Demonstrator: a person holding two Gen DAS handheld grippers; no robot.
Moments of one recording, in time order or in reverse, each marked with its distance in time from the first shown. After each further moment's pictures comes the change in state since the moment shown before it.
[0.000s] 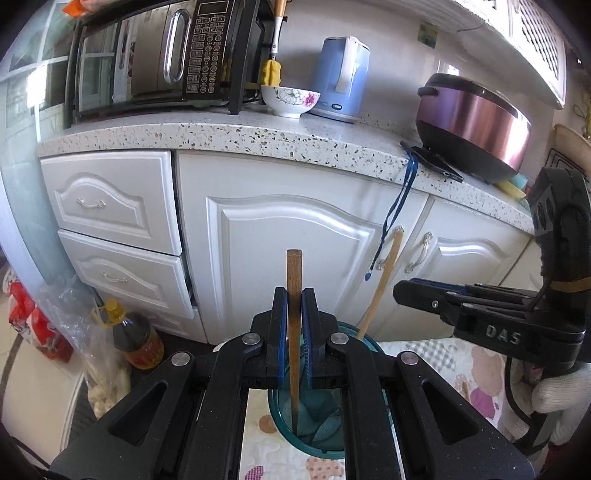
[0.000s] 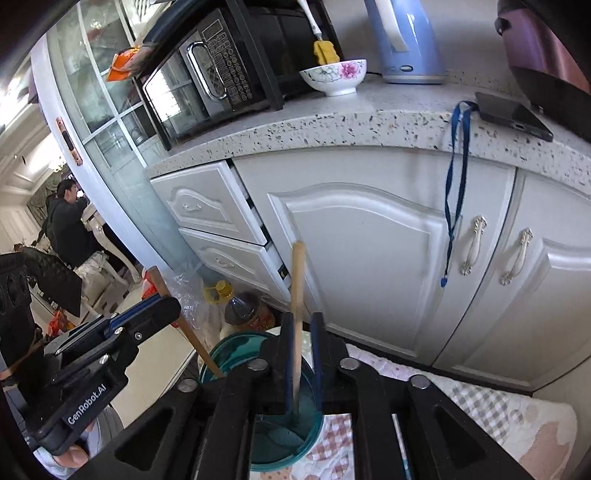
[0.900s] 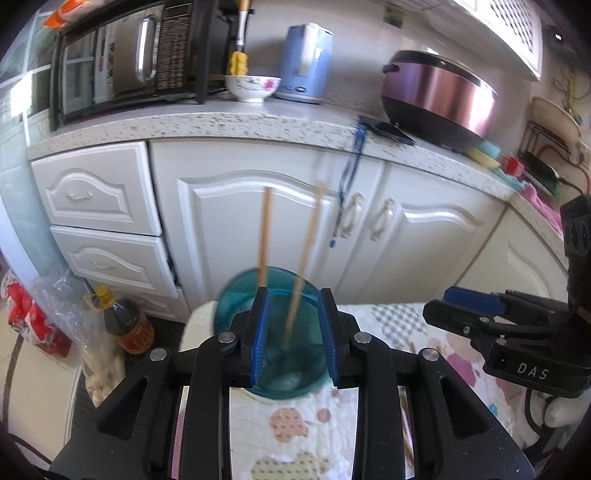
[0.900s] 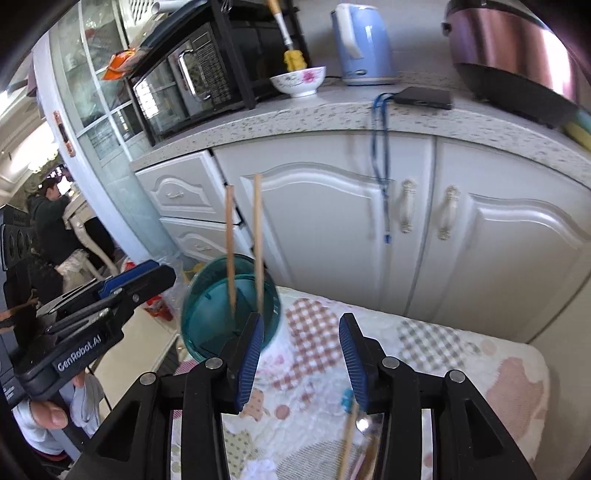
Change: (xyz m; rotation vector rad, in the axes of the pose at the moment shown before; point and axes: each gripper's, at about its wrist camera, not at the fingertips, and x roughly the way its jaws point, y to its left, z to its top) left arm -0.034 -0.052 -0.036 0.062 0.054 -0.044; right arm -0.081 -0.012 -0.076 0.015 -0.026 -0.126
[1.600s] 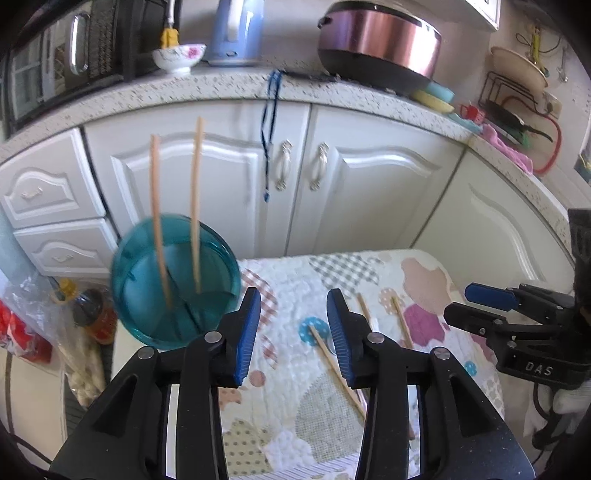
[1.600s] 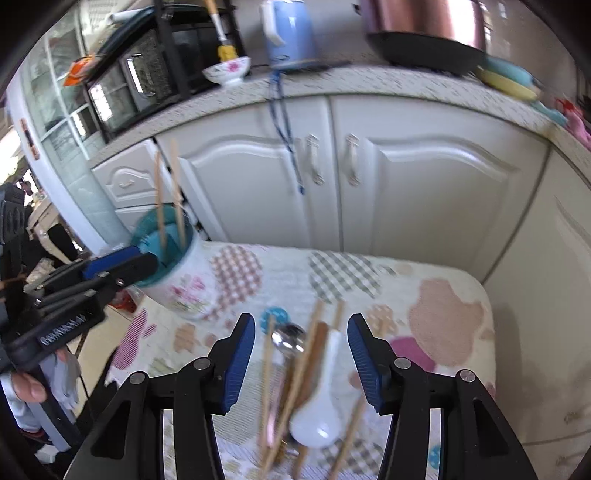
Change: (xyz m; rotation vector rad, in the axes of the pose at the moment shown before) left arm 0.019 -0.073 -0.038 0.104 0.131 -0.119; right arm -0.050 -0.070 -0.081 0.112 0.070 -0.170
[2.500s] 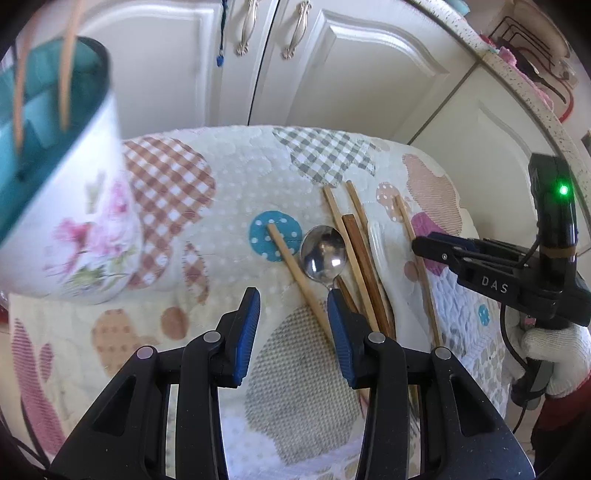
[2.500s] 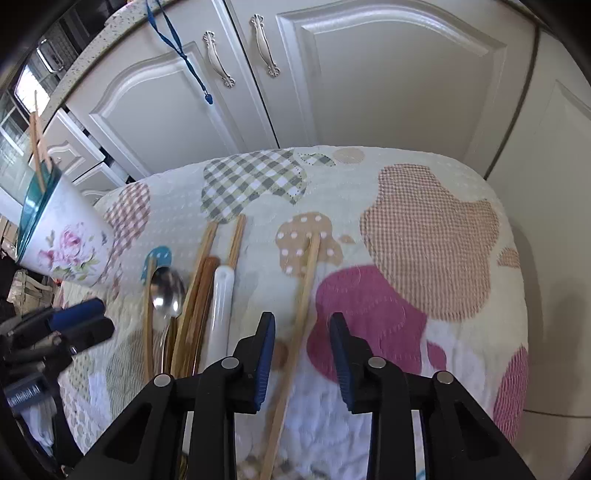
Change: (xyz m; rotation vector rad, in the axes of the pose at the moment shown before) left arm 0.123 -0.017 -0.057 -0.036 0.364 -0.135; right arm 0.120 -0.079 -0.032 0.128 0.243 -0.051
